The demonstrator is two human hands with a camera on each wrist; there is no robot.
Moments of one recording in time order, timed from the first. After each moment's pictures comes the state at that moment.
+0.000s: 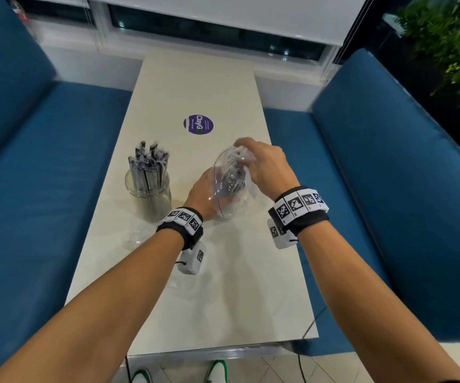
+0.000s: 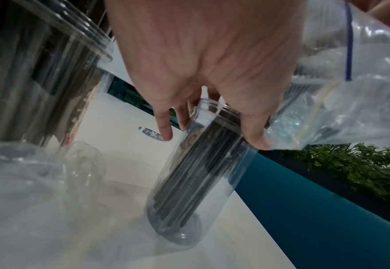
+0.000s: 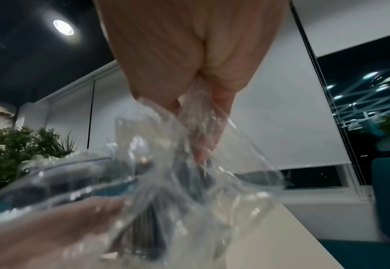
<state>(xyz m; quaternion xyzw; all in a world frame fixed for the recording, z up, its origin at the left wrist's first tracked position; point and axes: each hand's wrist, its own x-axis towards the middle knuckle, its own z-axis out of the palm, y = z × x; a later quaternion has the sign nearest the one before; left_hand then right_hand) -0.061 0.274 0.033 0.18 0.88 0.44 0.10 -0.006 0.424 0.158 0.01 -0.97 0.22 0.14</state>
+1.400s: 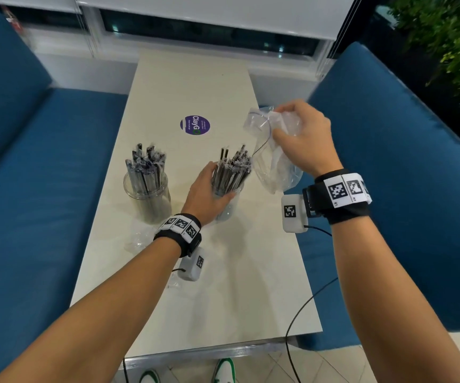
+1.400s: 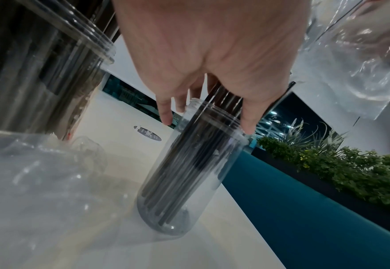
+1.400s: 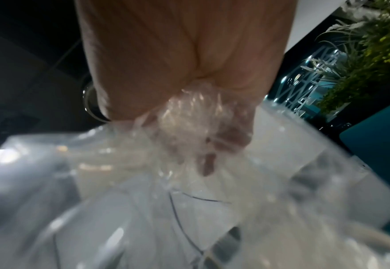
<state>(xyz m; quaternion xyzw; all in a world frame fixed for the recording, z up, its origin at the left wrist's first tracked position) -0.039 0.264 0.046 0.20 0.84 0.51 0.03 0.018 0.459 0.230 -0.09 -0.91 0.35 0.21</state>
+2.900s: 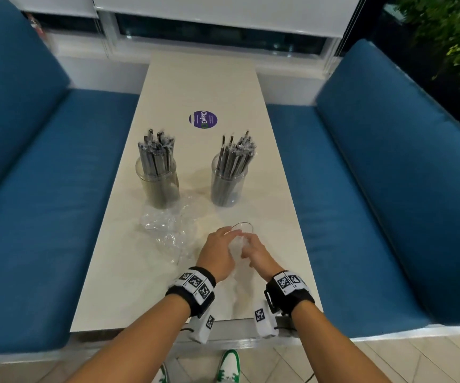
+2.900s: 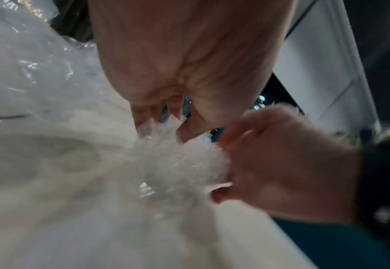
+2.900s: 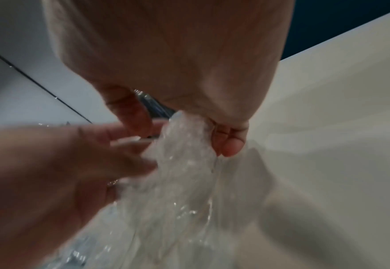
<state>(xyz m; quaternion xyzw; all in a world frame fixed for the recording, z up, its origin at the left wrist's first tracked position) 0.112 0.241 -0.010 0.19 0.89 0.35 0.21 0.151 0.382 -0.004 -0.22 -0.81 0.51 -0.18</state>
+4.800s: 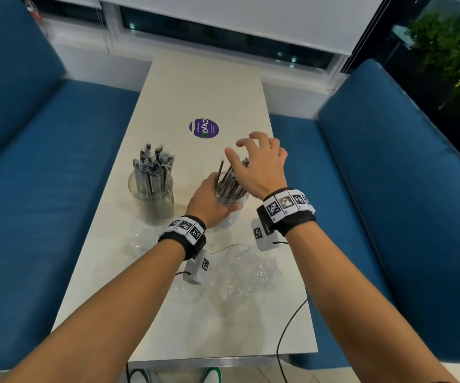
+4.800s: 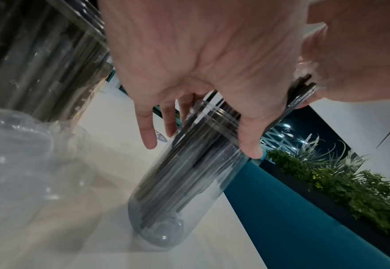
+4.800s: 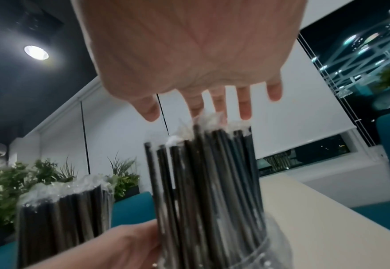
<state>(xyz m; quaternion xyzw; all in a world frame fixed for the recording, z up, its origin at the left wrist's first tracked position) -0.053 0.271 0.039 0.09 0.86 0.48 0.14 -0.044 0.412 0.132 -0.06 -0.97 0.18 0.15</state>
